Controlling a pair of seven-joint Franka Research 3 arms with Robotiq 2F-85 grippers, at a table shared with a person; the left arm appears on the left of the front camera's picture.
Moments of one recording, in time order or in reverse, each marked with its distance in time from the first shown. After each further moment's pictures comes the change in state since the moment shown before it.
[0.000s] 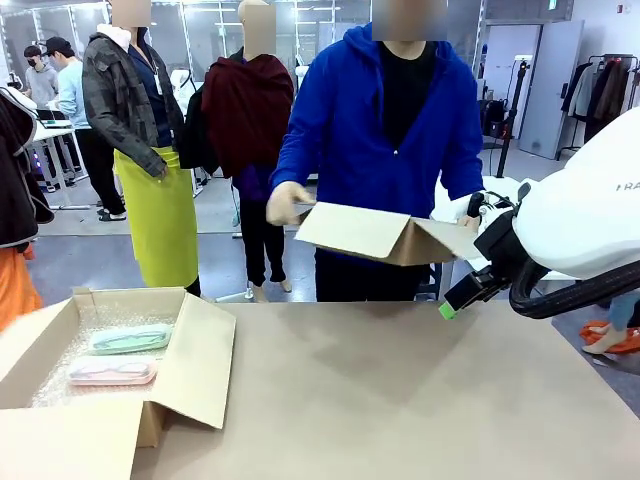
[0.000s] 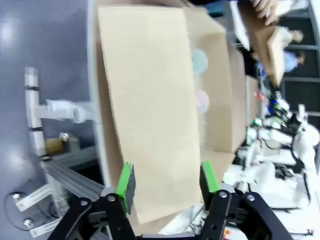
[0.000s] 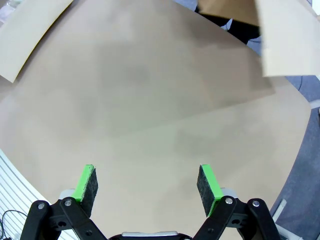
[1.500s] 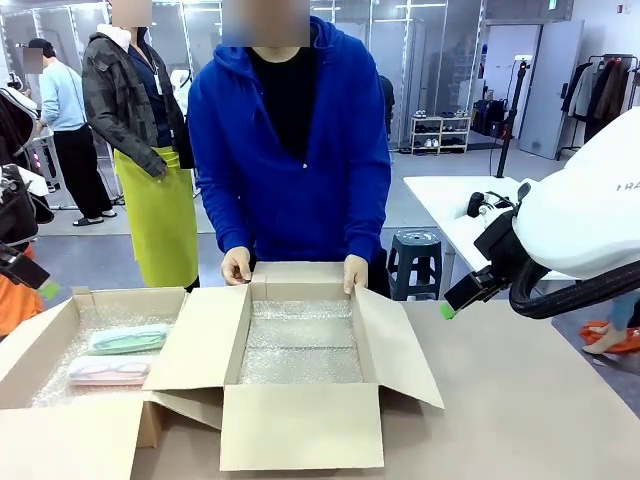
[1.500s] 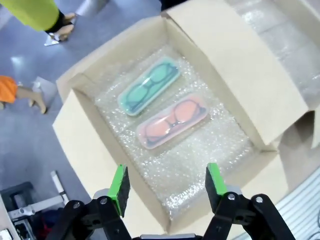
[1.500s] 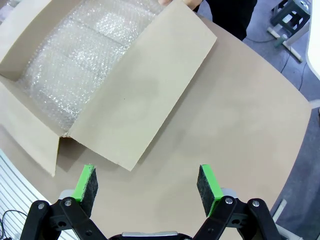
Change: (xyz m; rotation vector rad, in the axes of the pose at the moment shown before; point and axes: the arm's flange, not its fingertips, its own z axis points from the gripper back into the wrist) left arm -0.104 -0.348 -0.173 0.754 -0.011 -0.807; right arm 0.000 0.000 0.000 0.002 0.000 -0.001
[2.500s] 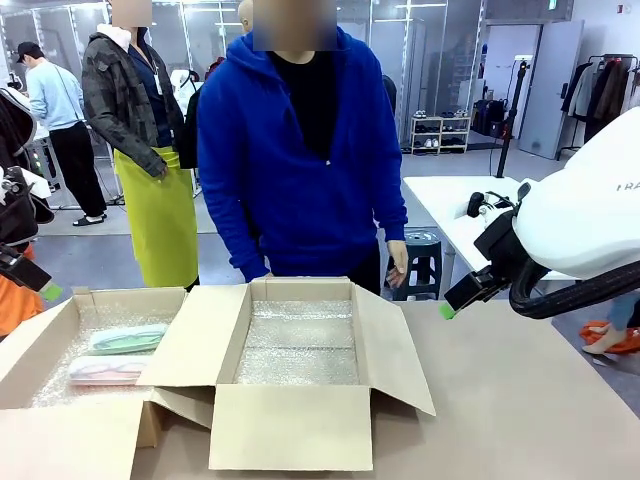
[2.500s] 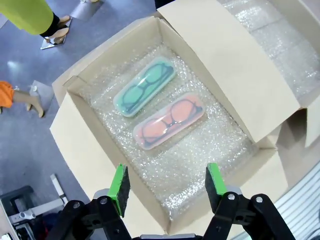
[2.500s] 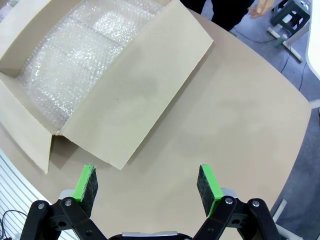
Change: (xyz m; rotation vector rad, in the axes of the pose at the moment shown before) left arm -0.001 0.001 -0.001 -0.016 0.000 -0.018; right arm 0.000 0.000 0.000 0.000 0.000 0.000
